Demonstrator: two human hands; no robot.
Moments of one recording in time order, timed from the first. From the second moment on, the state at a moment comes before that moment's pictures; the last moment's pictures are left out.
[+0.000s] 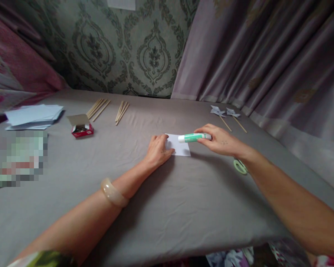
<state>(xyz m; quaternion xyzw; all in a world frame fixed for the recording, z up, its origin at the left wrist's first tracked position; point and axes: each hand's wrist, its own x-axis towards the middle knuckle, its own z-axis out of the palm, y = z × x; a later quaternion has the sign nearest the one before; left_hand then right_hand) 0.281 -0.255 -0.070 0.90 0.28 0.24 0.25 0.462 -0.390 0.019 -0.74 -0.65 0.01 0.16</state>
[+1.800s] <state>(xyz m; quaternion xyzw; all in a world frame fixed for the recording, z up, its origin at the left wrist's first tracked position) 0.282 -0.260 -0.067 0.90 0.31 0.23 0.23 0.409 -0.329 0.059 -0.79 -0.60 -0.01 -0.06</state>
